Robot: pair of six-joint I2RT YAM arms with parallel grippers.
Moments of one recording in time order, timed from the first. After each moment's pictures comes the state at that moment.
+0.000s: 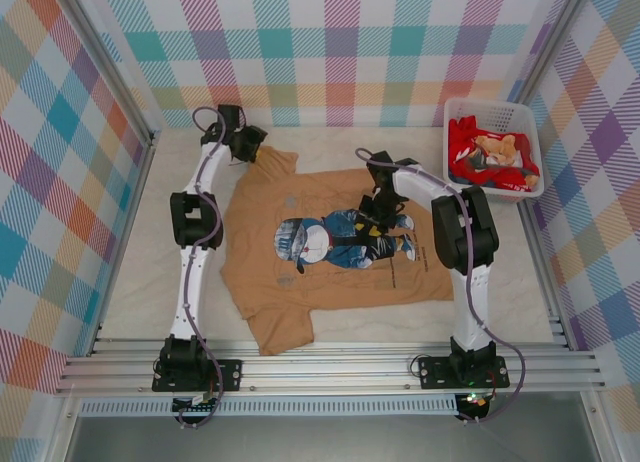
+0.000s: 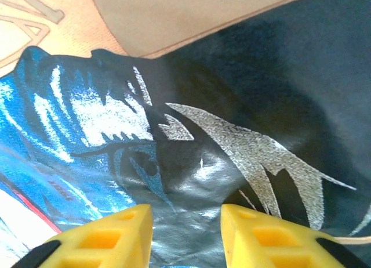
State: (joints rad) left arm -0.07 2.76 2.61 -0.67 0.30 -1.10; right arm 0.39 2.15 1.61 -0.93 -0.31 0.68
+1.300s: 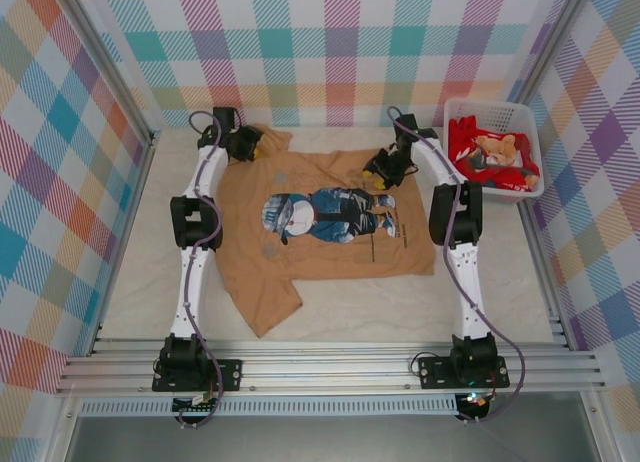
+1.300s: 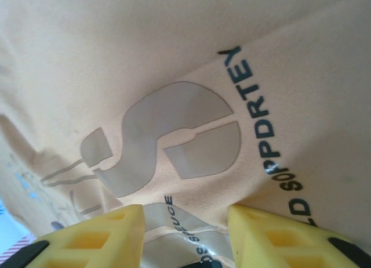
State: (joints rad) left arm -0.02 2.89 2.77 -0.59 0.37 -1.15; right arm 0.19 2.62 2.38 -0.99 -0.52 0.75
